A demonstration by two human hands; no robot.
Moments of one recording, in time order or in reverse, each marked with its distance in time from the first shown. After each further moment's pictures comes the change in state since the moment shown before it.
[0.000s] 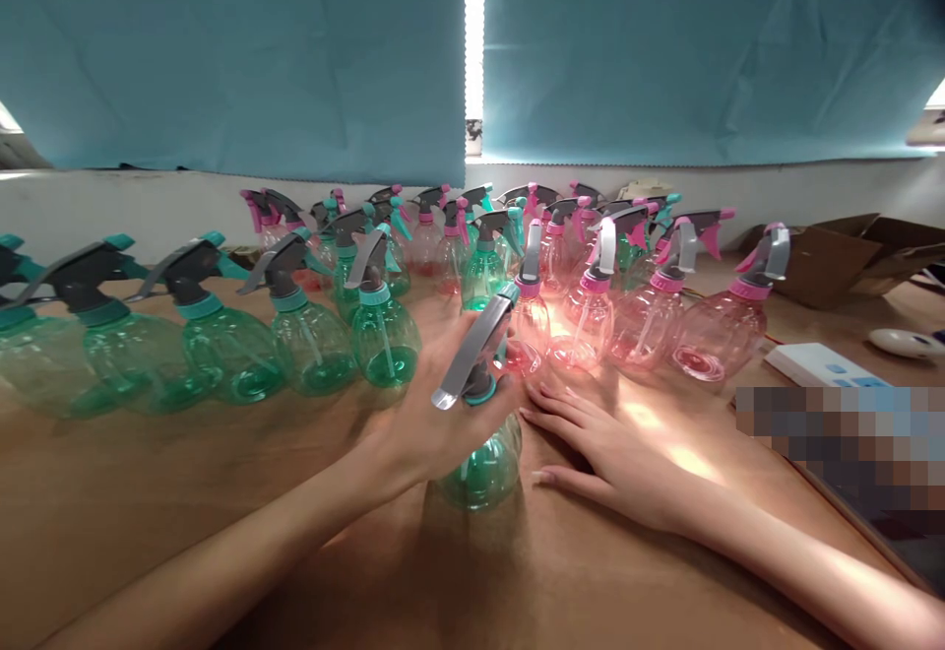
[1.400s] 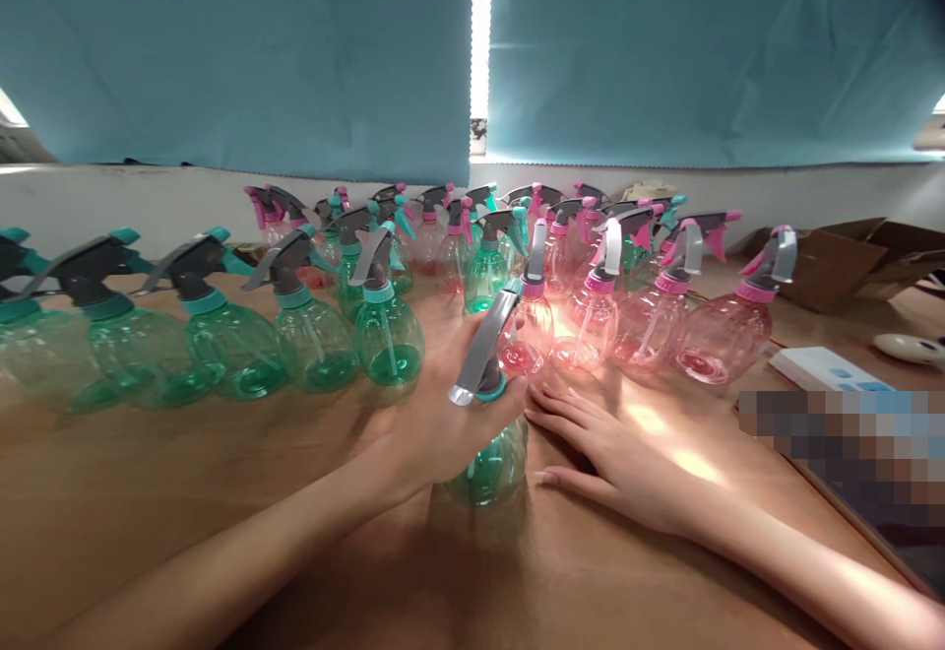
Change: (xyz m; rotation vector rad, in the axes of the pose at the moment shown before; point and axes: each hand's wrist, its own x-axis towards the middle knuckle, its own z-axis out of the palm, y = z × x) left_hand -0.007 -0.007 0.004 -0.031 0.009 -0.051; right_hand 0.000 -0.001 -0.001 -0.005 -0.032 0.029
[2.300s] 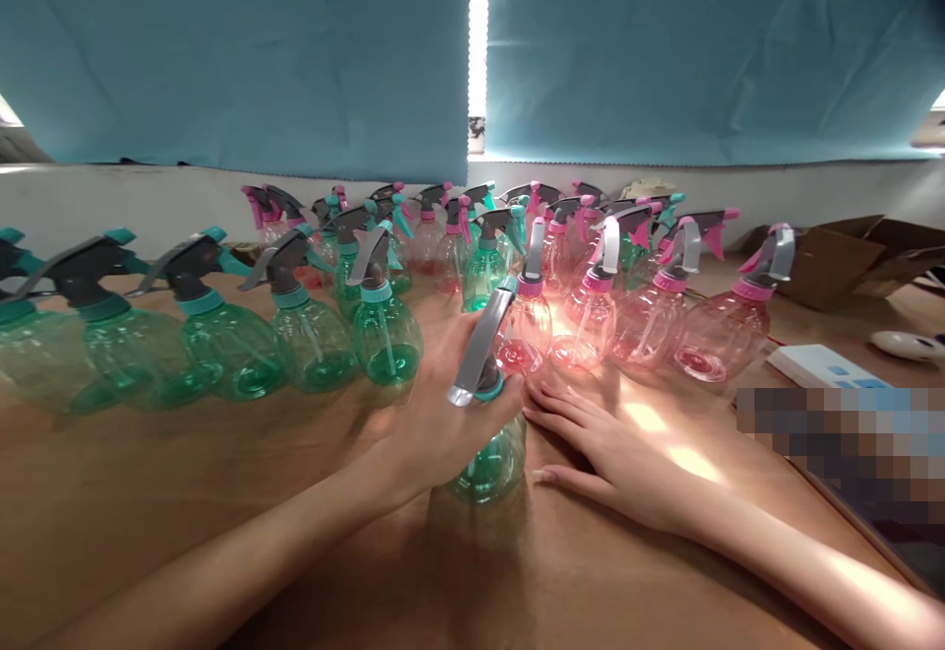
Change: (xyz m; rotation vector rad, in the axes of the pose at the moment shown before) left_hand -0.001 0.000 0.002 0.030 0.042 -0.029; right_hand 0.000 0.002 0.003 0.011 0.052 -0.043
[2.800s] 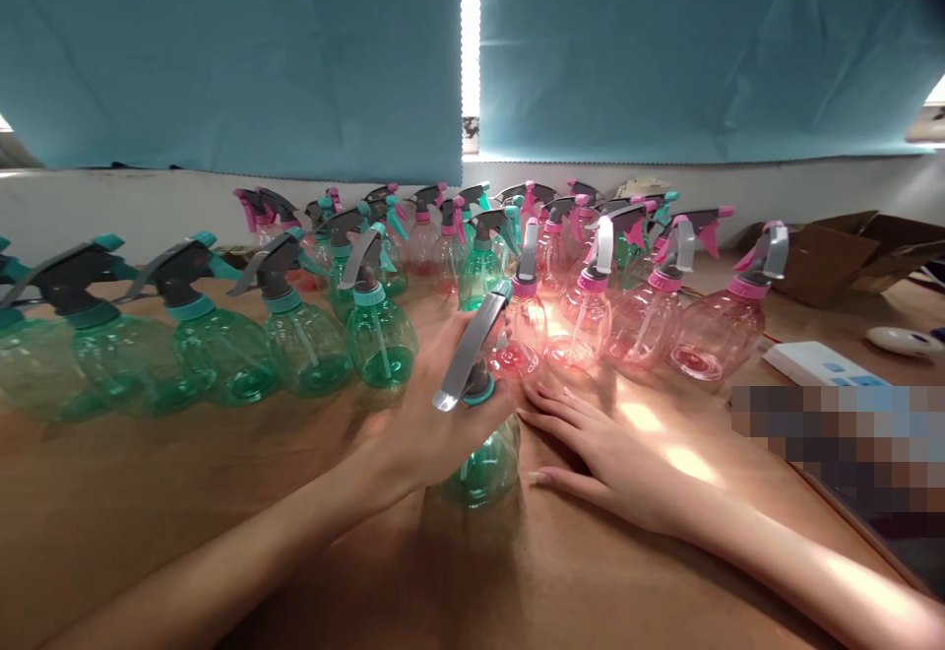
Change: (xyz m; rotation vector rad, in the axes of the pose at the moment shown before) left_hand 0.005 0.002 -0.002 0.047 -0.003 0.058; right_hand -0.001 0.000 0.000 0.019 0.028 -0.007
